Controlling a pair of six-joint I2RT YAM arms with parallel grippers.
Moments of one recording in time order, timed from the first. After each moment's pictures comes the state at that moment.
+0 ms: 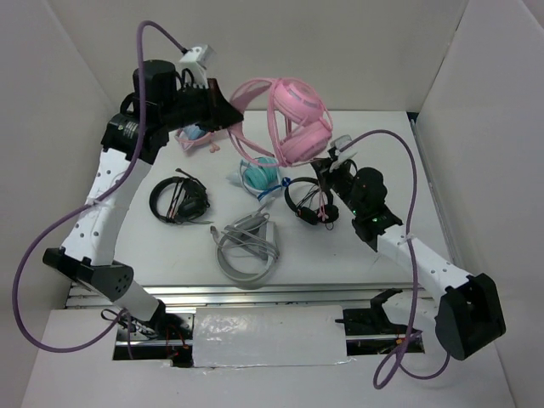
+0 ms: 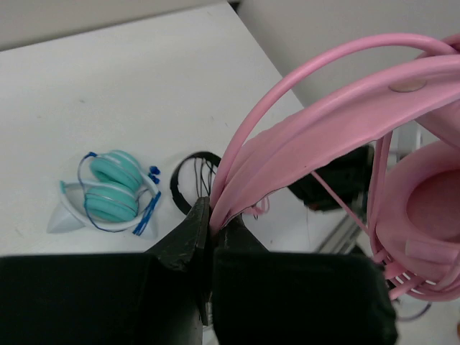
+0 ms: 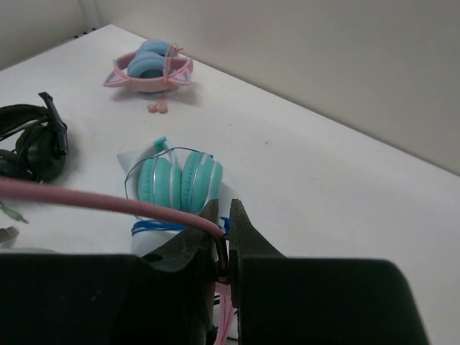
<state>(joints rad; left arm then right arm) -0.34 1.55 2.04 -0.74 0.37 -0.36 0.46 1.11 0.69 0.43 -0.02 -0.07</state>
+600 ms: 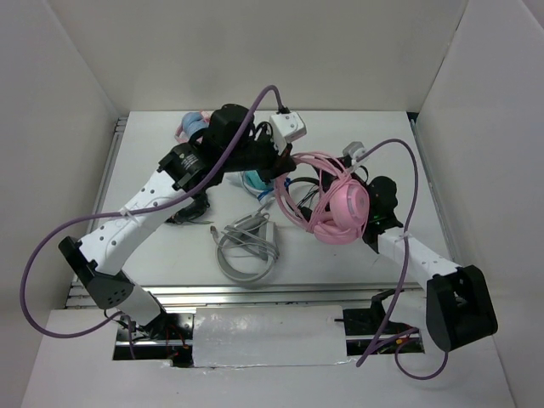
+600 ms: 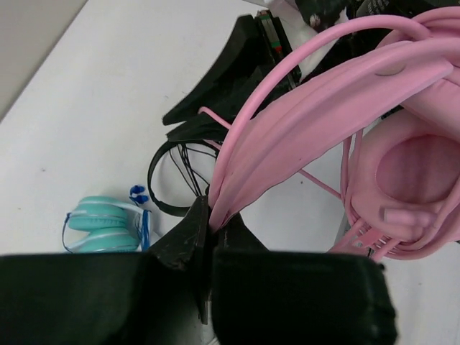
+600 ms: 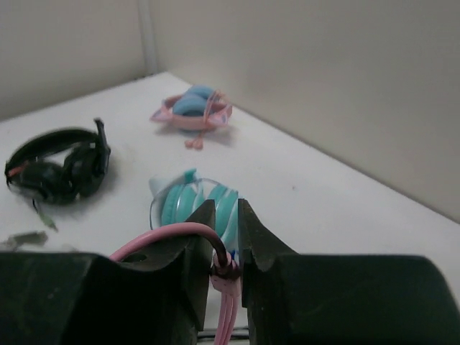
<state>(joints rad) -0.76 1.55 1.83 -0.67 0.33 0.16 0.27 1.16 0.57 0.79 -0.44 -0.02</state>
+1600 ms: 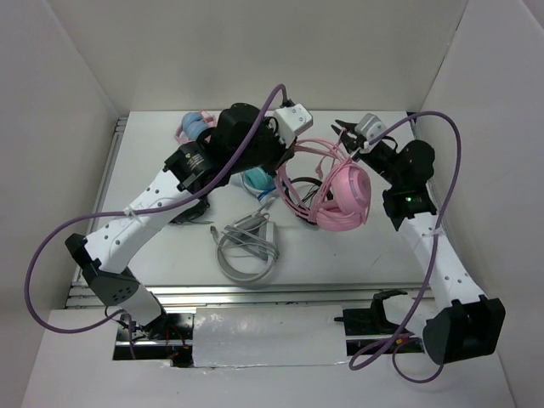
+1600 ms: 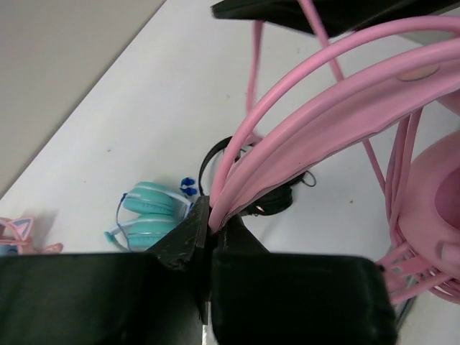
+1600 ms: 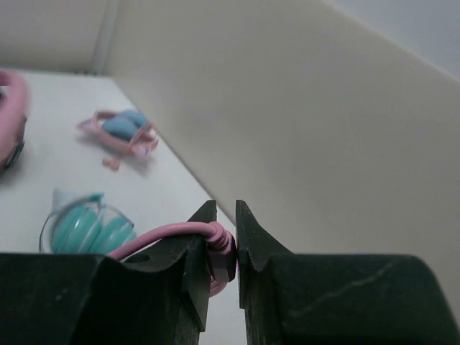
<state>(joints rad) -0.85 1.59 1.94 -0.72 0.03 0.16 0.14 1.09 0.92 0.50 -0.61 -0.36</state>
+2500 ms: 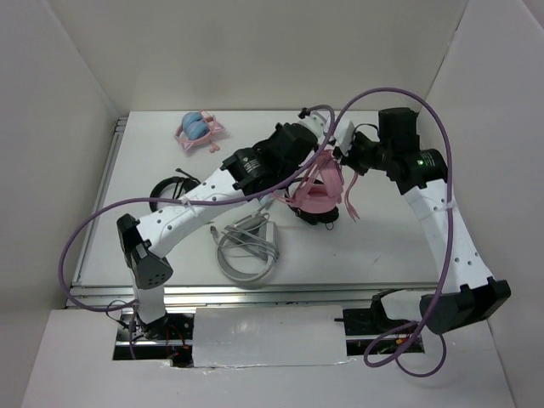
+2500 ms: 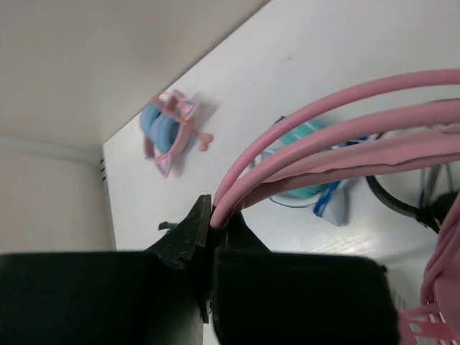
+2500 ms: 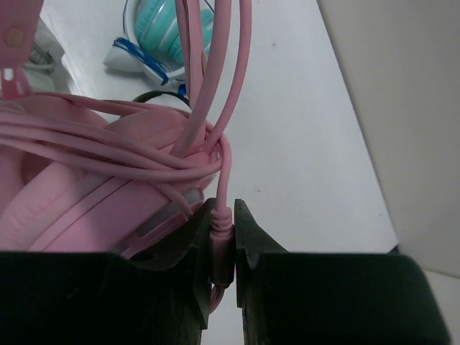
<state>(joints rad) -0.96 1.84 2.04 -0.78 -0.80 0.19 0.24 1.26 1.51 -0.86 -0.43 -0.89</state>
